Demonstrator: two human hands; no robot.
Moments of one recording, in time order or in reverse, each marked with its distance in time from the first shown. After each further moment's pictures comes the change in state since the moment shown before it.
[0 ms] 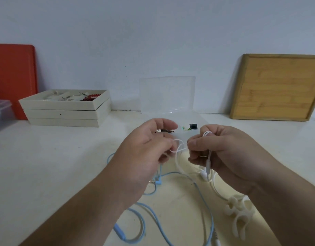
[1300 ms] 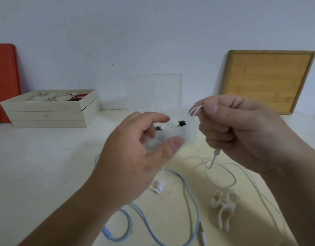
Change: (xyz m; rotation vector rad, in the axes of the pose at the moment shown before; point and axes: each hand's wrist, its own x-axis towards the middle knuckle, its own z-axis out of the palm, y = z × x) left_hand -0.006 -0.006 -0.010 0.641 0.068 0.449; right_hand -0.006 -0.021 -0.039 0.083 -0.258 -0.297
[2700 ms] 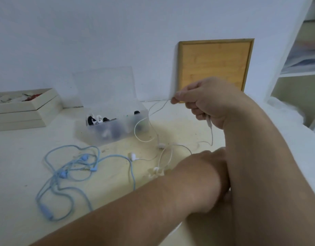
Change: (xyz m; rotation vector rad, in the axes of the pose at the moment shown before) left_hand -0.009 0.099 0.192 0.462 -0.935 0.258; right_hand -0.027 -0.037 -0.080 -0.558 0.457 0.281
